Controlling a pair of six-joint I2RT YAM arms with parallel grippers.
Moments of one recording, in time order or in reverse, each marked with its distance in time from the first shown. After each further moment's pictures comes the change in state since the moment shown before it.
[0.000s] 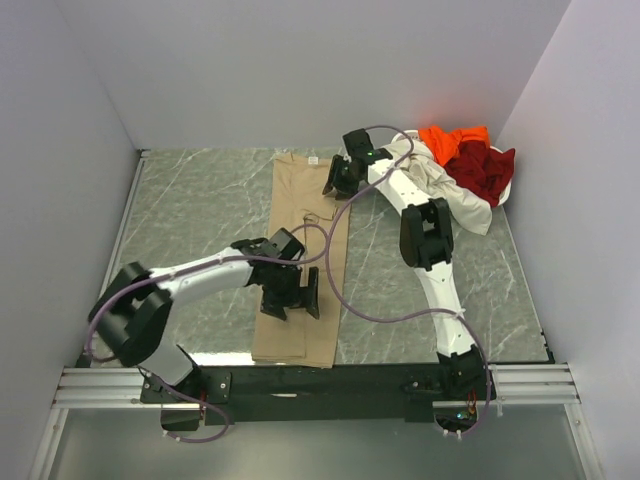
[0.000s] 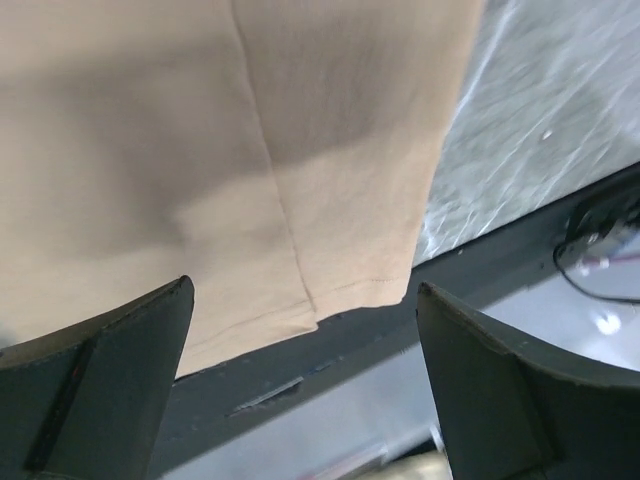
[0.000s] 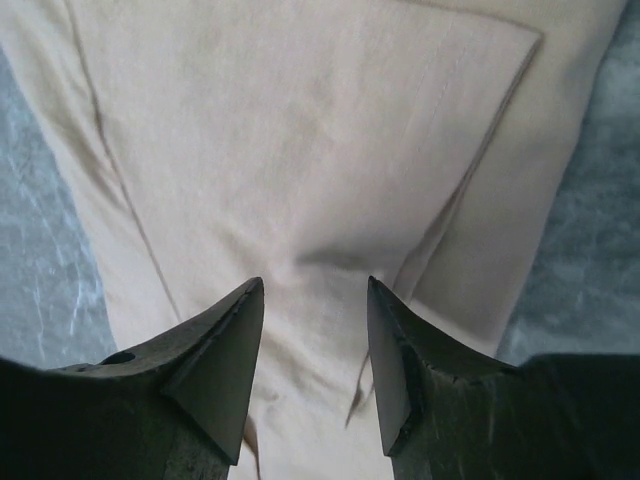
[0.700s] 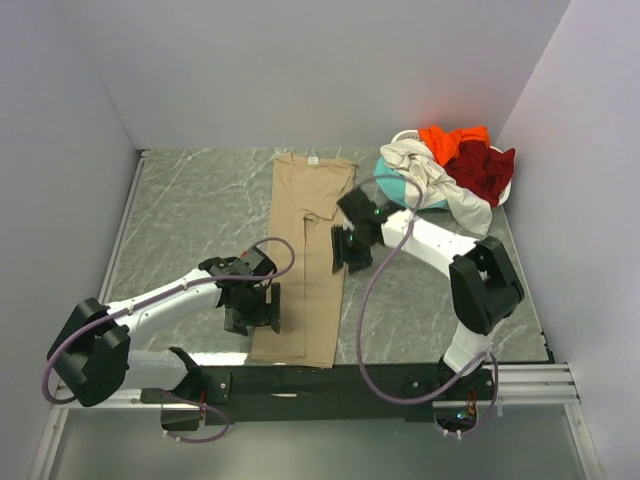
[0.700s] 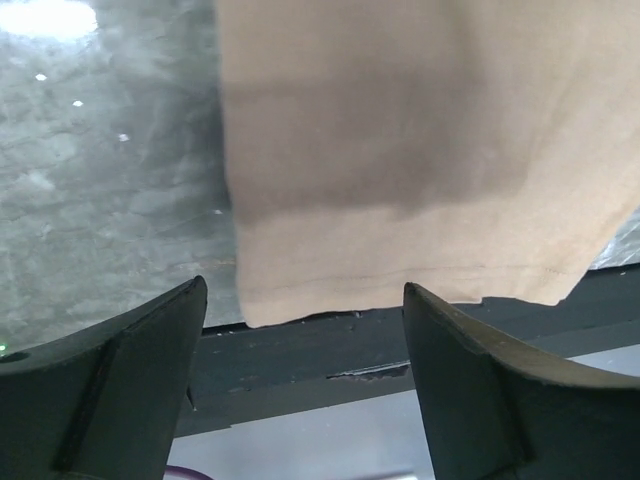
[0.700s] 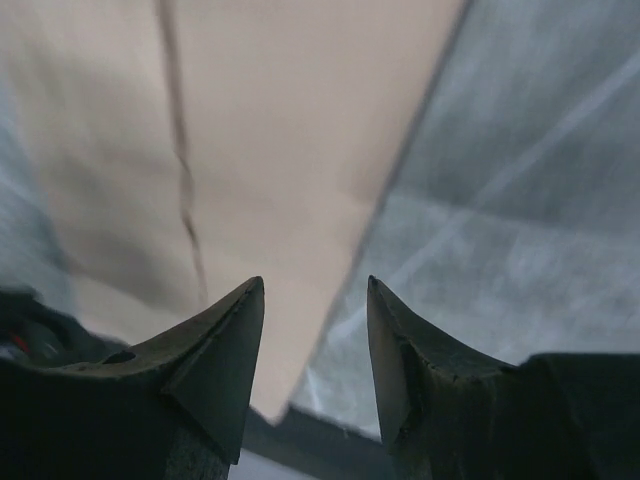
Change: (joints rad) left arm 0.032 -0.290 -0.195 -0.199 -0.249 -0.066; right arm 0.221 -0.806 -1.015 0.000 0.051 -0.077
